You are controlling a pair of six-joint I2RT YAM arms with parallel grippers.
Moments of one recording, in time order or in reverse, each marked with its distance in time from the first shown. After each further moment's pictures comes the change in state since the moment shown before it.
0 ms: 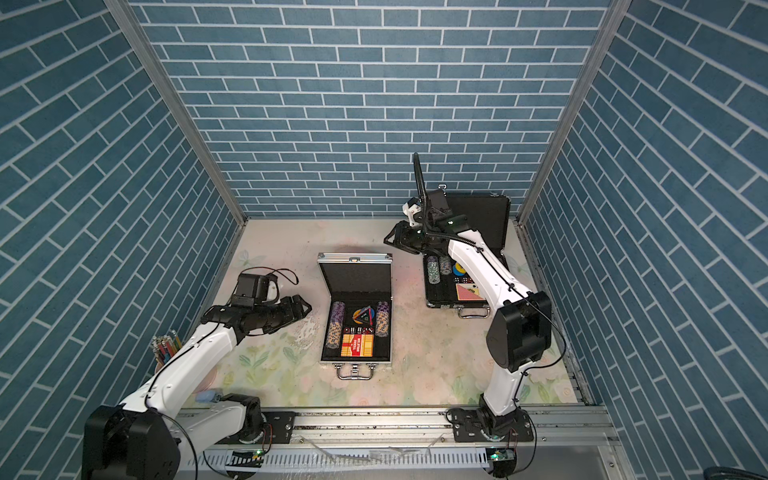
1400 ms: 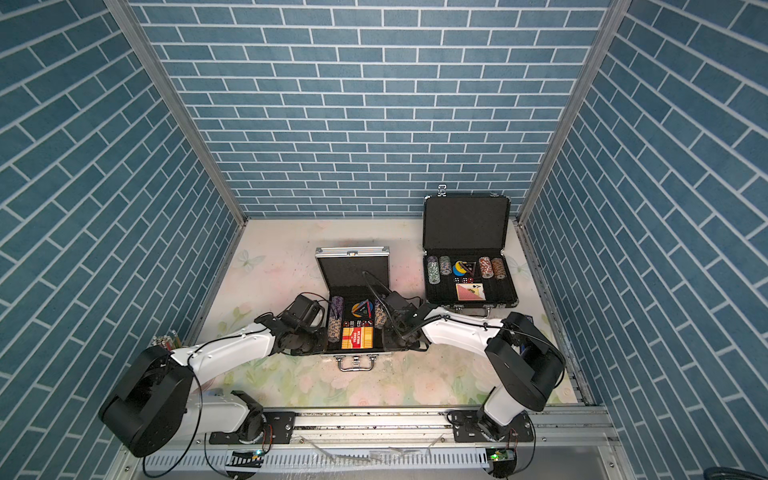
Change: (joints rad) left arm -0.427 0.225 -0.124 0.112 -0.174 -0.071; right arm 0.449 -0.227 -0.873 0.227 0.407 0.201
